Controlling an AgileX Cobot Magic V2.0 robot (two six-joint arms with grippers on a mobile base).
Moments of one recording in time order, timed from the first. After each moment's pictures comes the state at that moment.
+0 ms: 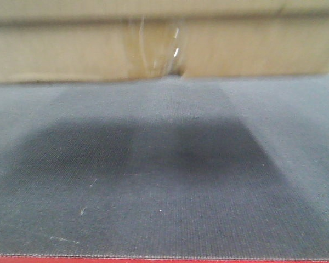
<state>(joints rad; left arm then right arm) -0.44 1.54 -1.74 0.48 1.10 -0.39 0.41 1.41 -1.60 0.04 0.98 0.06</state>
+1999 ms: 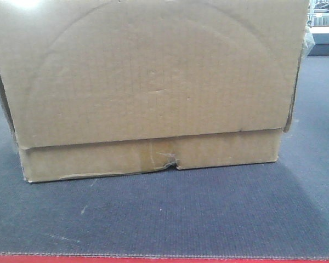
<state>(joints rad) -0.17 0.92 -0.85 0.42 0.55 -0.52 0.10 0.98 -0.90 -0.01 0.63 0.06</state>
